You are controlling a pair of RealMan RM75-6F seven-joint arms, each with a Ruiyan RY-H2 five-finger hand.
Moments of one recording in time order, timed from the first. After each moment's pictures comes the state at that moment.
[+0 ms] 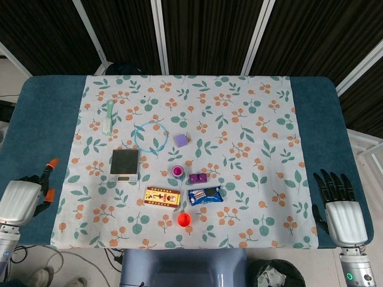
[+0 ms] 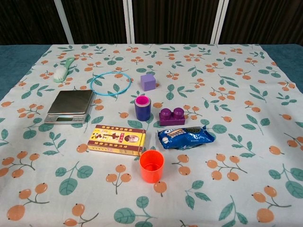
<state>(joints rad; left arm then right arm) -0.18 -1.08 -0.06 -1.71 1.56 1.35 0.21 0.05 -1.18 0.07 -1.69 -1.61 1.57 -0.27</state>
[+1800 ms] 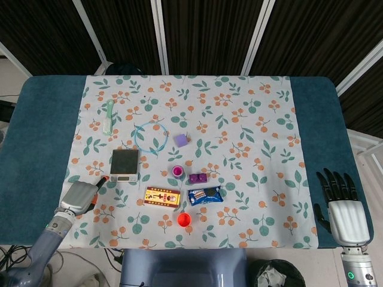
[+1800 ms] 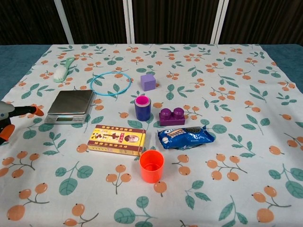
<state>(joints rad) -0.46 -1.32 -0.01 -1.64 1.12 0.95 0.57 0.05 -1.19 0.07 -1.69 -1.59 1.57 -0.26</state>
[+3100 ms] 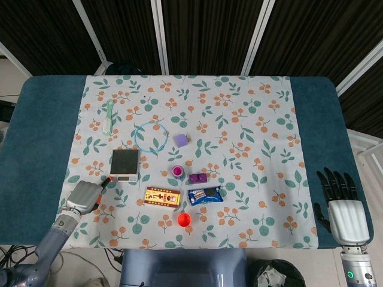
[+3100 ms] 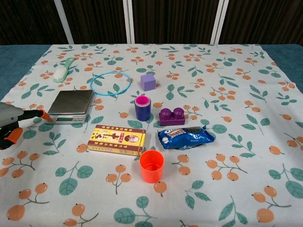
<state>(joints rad) -0.51 -1.36 0.01 -1.63 1.05 0.95 0.61 0.05 -1.19 0.08 -1.70 -1.58 1.57 -0.27</state>
